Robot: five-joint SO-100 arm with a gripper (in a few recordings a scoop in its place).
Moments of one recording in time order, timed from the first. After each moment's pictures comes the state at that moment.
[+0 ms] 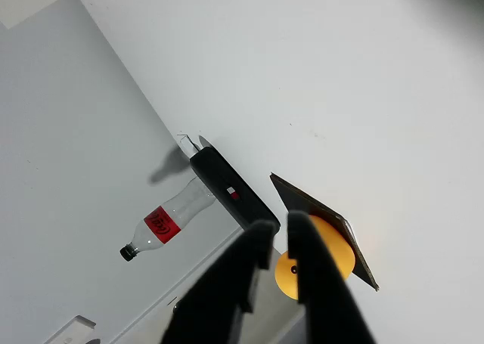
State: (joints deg) arm 8.2 192.0 162.9 68.9 -1.6
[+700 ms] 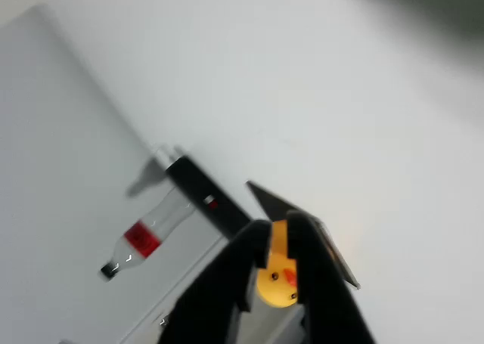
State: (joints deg) arm 8.2 185.1 162.8 68.7 -1.6
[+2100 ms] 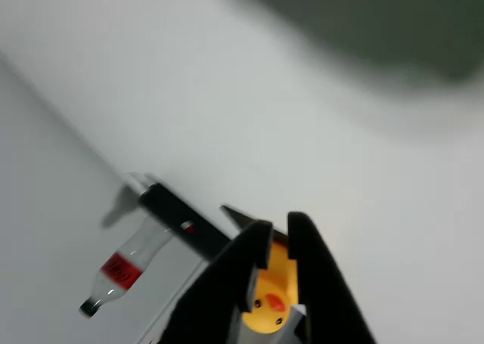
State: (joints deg) arm 8.2 173.4 163.9 61.0 -2.5
